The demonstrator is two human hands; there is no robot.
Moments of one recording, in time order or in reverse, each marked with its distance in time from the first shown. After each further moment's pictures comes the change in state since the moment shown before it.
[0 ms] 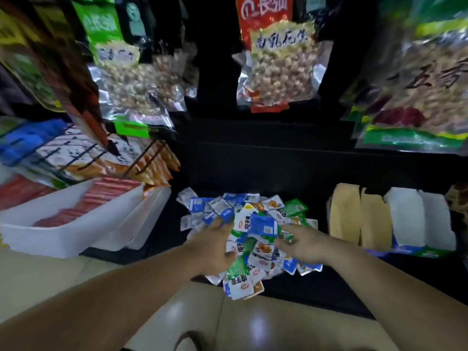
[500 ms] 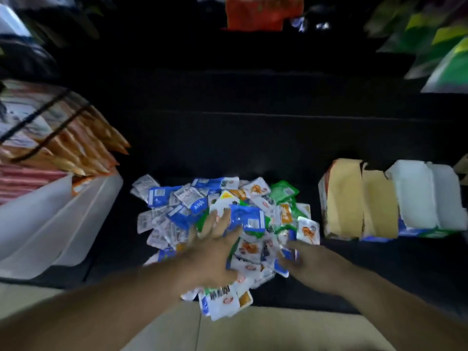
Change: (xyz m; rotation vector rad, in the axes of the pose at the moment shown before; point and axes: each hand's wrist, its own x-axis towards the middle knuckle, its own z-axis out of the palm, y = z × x) left_hand 0.114 -0.002 0.079 0.120 -0.147 0.176; right_hand 0.074 0.086 0.065 0.016 0.015 0.156
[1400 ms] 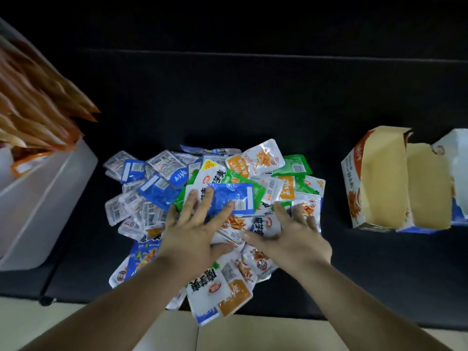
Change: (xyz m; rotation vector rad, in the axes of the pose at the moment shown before) left_hand 0.058 -0.063 0.063 0.065 0.299 -0.084; right_hand 0.080 -0.053 0.050 0.028 0.285 0.157
